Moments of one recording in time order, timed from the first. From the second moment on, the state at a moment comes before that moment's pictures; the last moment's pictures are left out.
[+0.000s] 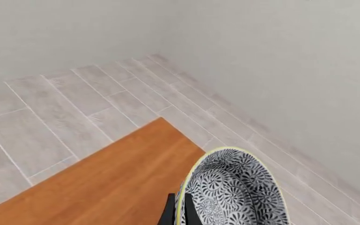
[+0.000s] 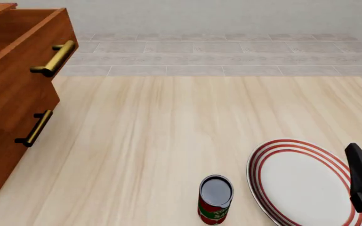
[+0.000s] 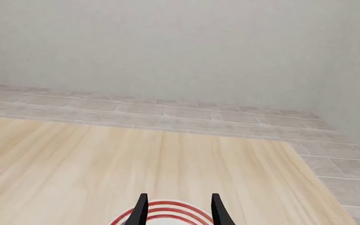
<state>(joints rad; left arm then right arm) 0.58 1.23 -1.39 0.36 -0.37 0.02 0.00 0.00 -0.01 -0.09</state>
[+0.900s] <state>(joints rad) 0.60 1.22 -1.26 0.26 -0.37 0.02 0.00 0.00 -0.01 -0.10</state>
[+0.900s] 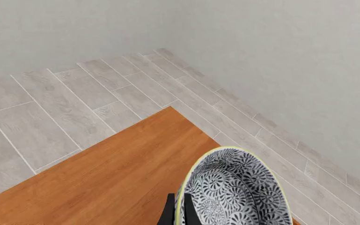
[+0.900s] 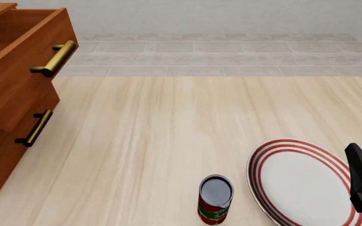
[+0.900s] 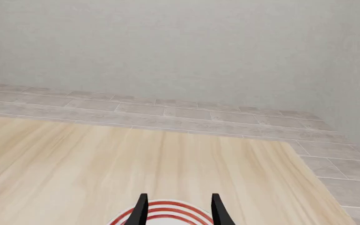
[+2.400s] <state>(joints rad) 0.51 1.03 -1.35 0.40 -0.29 0.02 0.00 0.00 -0.02 -0.10</state>
